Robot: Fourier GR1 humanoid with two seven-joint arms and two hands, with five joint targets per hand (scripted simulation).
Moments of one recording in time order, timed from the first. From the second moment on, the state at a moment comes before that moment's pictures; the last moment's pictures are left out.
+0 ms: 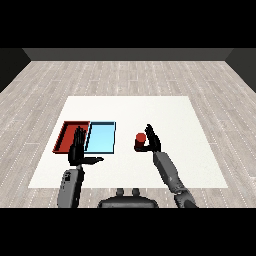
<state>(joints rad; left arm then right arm) 0.00 0.03 0.03 -1.63 0.08 -0.04 -0.40 -0.47 0.00 0.05 -0.78 -0.26 0.05 -0.49</state>
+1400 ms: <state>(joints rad) -0.03 0.05 0.06 -1.62 0.10 -0.04 -0.40 -0.69 0.00 0.28 -0.43 -0.54 -0.10 -0.62</state>
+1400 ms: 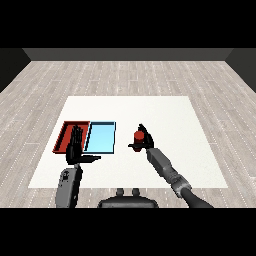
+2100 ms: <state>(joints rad) -0.02 0.04 0.04 -1.63 0.08 -0.03 -0.39 -0.72 0.00 0.34 -0.42 -0.53 -0.27 -0.61</state>
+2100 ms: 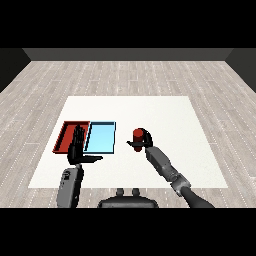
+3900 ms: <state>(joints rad) -0.15 0.00 -0.30 -1.49 0.09 0.15 -0.26 -0.43 -0.01 0.40 -1.29 -0.22 -0.46 -0.31</state>
